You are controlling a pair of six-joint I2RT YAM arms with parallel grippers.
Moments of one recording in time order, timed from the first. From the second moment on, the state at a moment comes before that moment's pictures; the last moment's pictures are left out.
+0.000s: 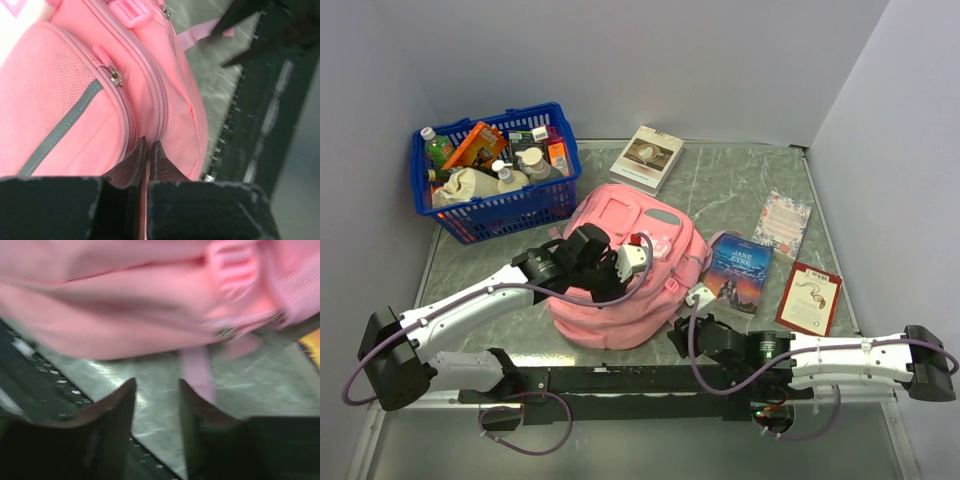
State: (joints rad) left arm -0.87 1.22 0.98 -0.57 0.34 0.18; right arm 1.39 0.68 0.27 -0.21 0.56 0.57
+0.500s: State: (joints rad) left arm -0.84 1.08 0.88 -0.60 0.29 0.41; right arm 1.23 0.61 0.25 -0.19 0.70 0.64
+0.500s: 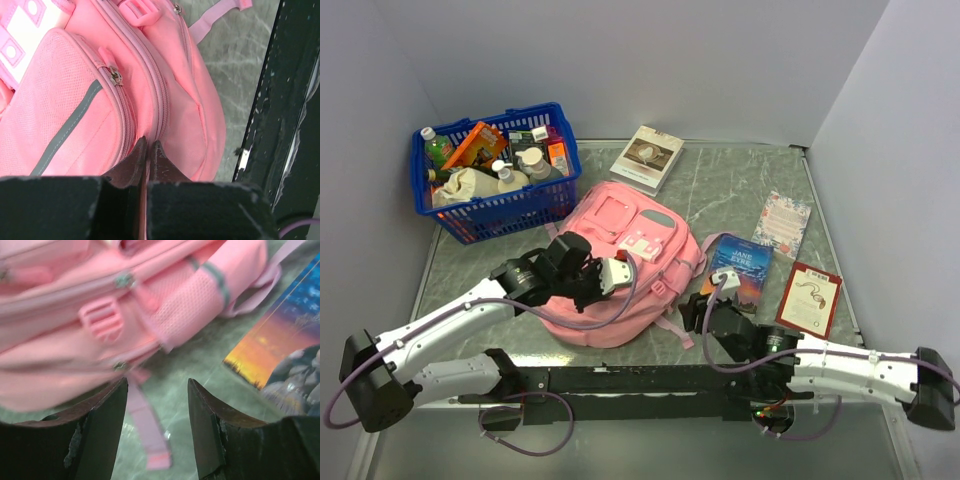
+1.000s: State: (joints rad) left arm -0.83 1.04 0.87 -0.63 0.28 0.48; right arm 1.03 0.78 0.11 0.29 0.18 0.45
